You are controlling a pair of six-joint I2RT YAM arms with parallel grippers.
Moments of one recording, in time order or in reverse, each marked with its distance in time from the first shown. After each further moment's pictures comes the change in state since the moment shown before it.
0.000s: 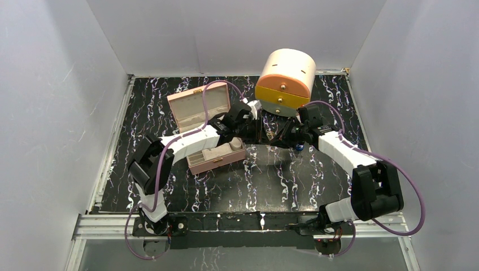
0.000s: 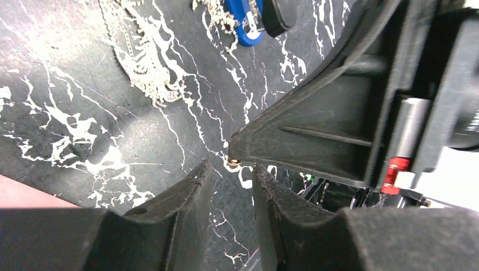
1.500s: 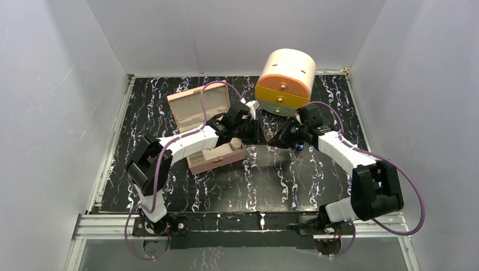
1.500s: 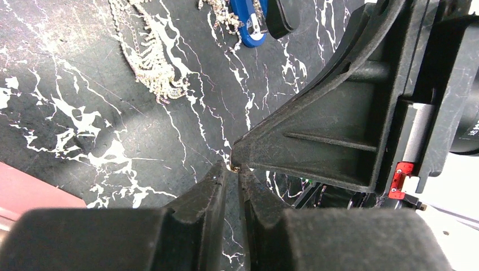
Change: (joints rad) left arm 0.000 -0.034 -0.018 0.000 -0.028 -0.024; right arm 0.002 0.001 0.000 0.006 -0.043 0.028
